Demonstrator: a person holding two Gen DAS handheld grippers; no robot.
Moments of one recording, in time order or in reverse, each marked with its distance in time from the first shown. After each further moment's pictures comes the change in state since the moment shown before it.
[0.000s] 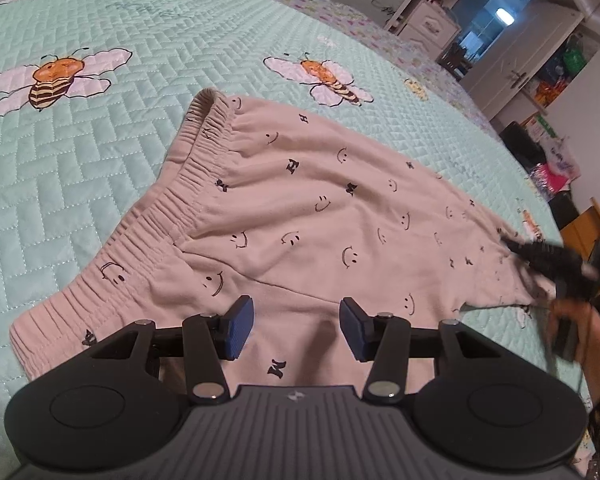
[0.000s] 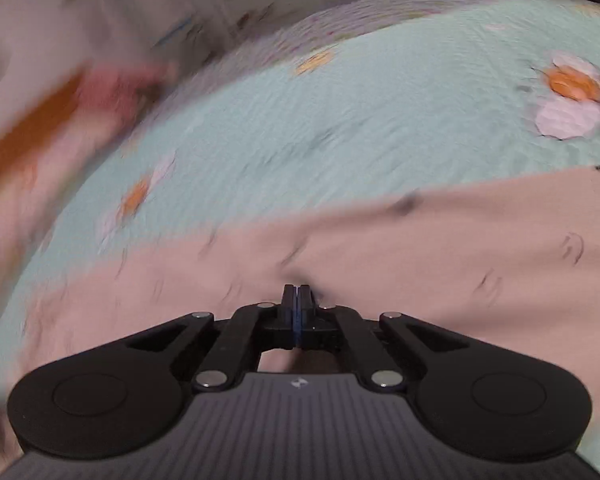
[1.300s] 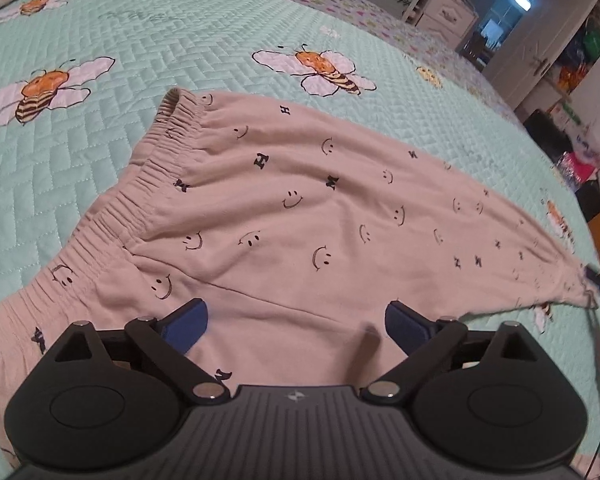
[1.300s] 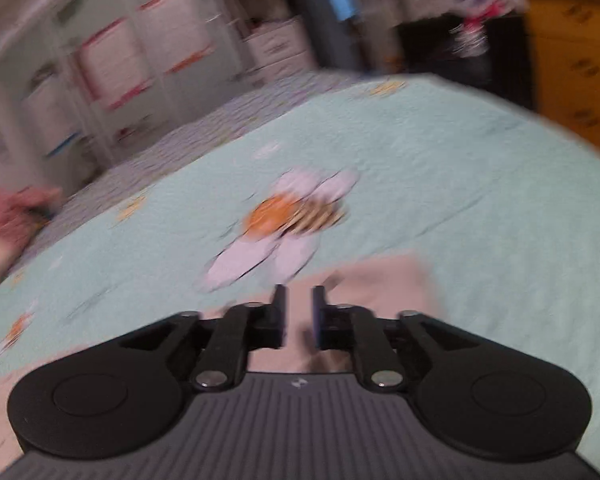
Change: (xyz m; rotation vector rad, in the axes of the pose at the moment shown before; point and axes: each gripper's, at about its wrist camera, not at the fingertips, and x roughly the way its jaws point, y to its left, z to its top) left arm 0.017 -0.039 -0.004 0.024 -0.010 0.084; right arm -0.120 -0.161 0.016 0.064 -0.179 -0.208
